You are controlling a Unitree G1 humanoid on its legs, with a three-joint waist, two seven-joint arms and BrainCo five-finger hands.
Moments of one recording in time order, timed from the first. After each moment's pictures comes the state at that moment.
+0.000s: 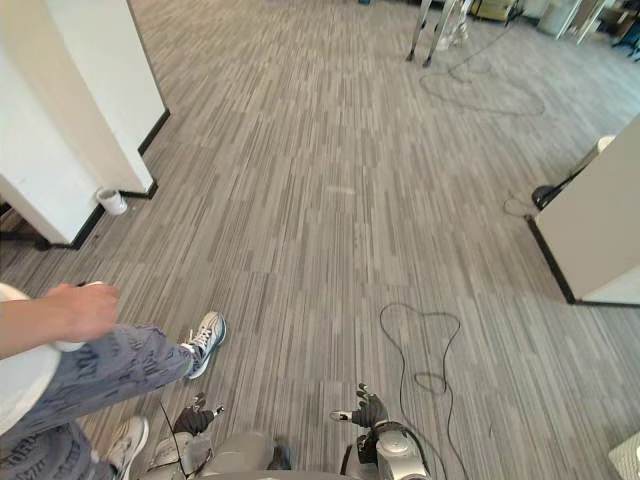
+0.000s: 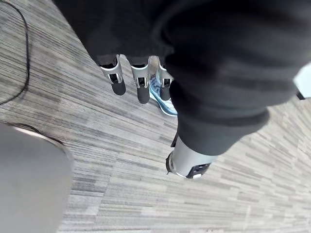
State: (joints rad) left arm 0.06 0.07 0.12 0.96 -0.14 -0.10 0.07; right arm -0.01 0.00 0.08 0.96 -0.05 -0.07 0.00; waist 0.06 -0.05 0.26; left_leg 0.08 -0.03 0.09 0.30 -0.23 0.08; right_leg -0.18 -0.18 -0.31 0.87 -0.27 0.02
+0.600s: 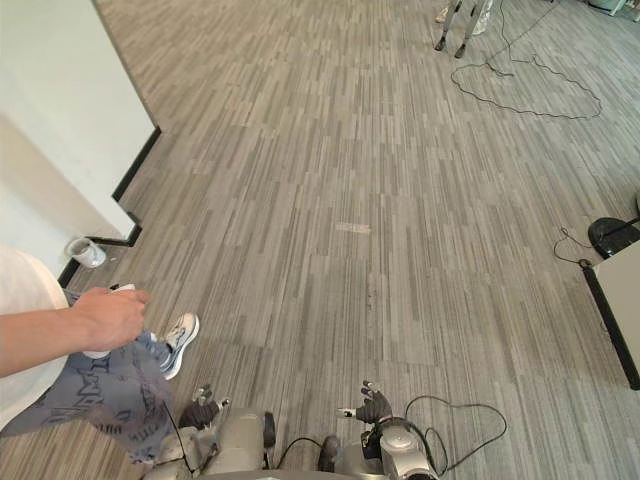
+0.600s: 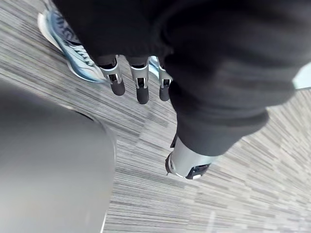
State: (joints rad) left arm 0.06 0.05 0.17 0.88 -0.15 -0.11 0.04; right arm -0.01 -0.01 0.07 0.97 -0.05 -0.05 -0.01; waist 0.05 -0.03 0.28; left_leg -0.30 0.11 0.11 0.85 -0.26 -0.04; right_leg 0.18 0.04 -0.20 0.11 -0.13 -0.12
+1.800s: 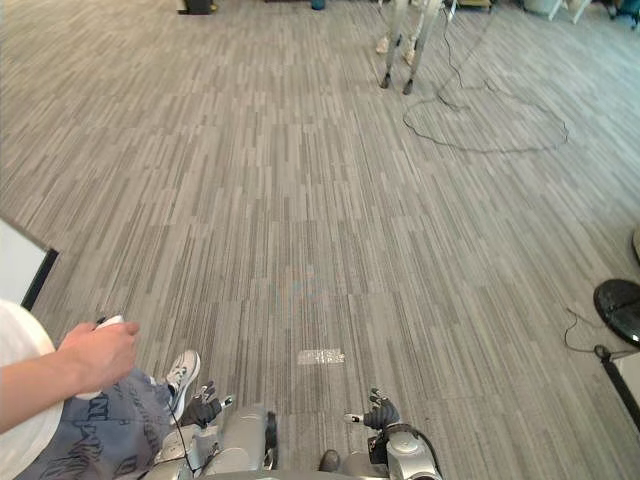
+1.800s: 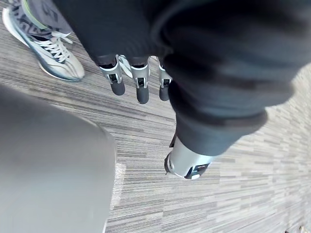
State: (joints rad) left arm 0.06 0.04 0.13 0.89 -0.12 -0.11 0.04; right arm -0.01 -0.03 0.04 0.99 -0.05 -0.05 -0.02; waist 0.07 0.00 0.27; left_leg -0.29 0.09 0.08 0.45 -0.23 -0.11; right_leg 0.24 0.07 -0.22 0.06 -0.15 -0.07
